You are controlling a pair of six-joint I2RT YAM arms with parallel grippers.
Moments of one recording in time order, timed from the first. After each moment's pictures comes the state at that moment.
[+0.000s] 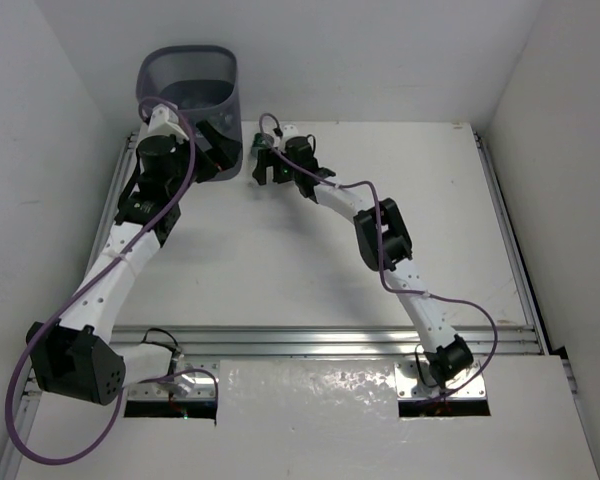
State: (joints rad) left arm -0.16 1.22 1.13 -0.11 0.06 -0.60; right arm 0.53 2.73 2.28 0.06 -0.15 0.28
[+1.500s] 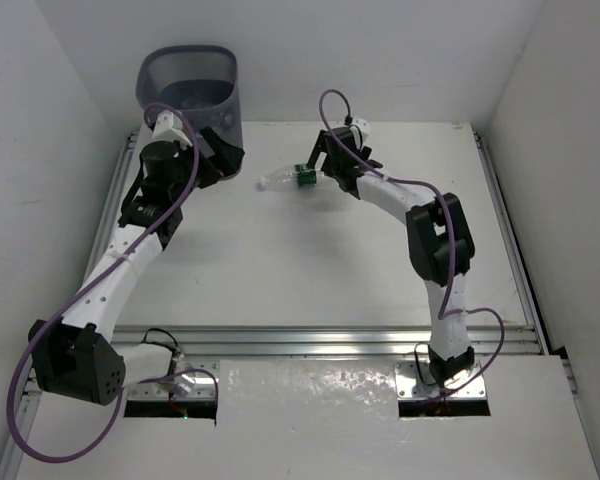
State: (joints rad) left arm -0.16 1.22 1.08 -0.08 0.08 -0.60; right arm 0.45 2.16 1.63 -0.05 0.34 0.61
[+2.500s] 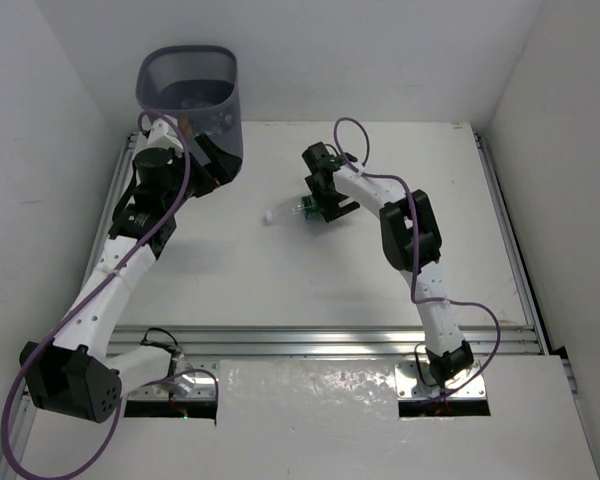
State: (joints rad) left arm -0.16 1.13 1.07 -0.19 0.11 -0.62; right arm 0.50 2.39 1.99 -0.83 0.35 1.61
